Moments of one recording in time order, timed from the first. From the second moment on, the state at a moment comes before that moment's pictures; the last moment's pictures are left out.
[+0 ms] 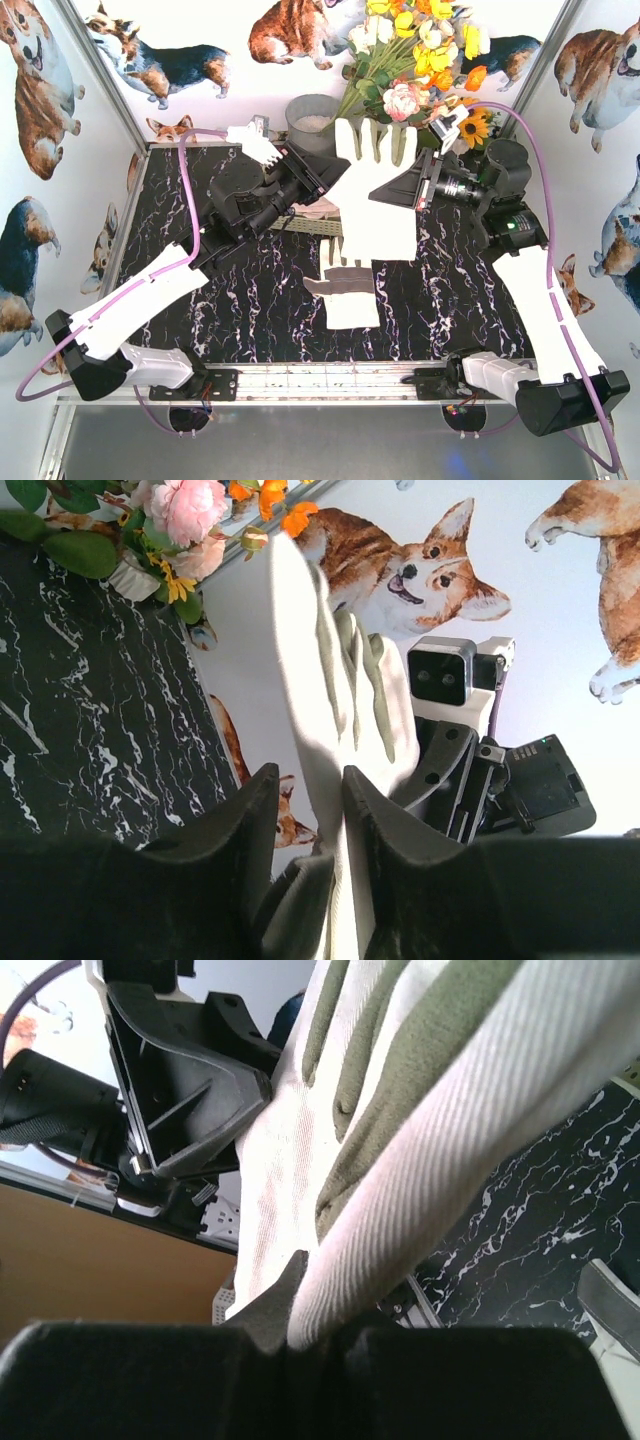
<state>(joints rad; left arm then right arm) -0.86 1.27 1.40 -0.07 -0.20 -1.01 0.20 1.09 1.26 -0.18 -1.01 0.91</state>
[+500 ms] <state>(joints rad) -0.86 1.28 1.35 -0.10 -0.10 -1.04 0.20 1.09 1.26 -0.28 -0.99 0.83</state>
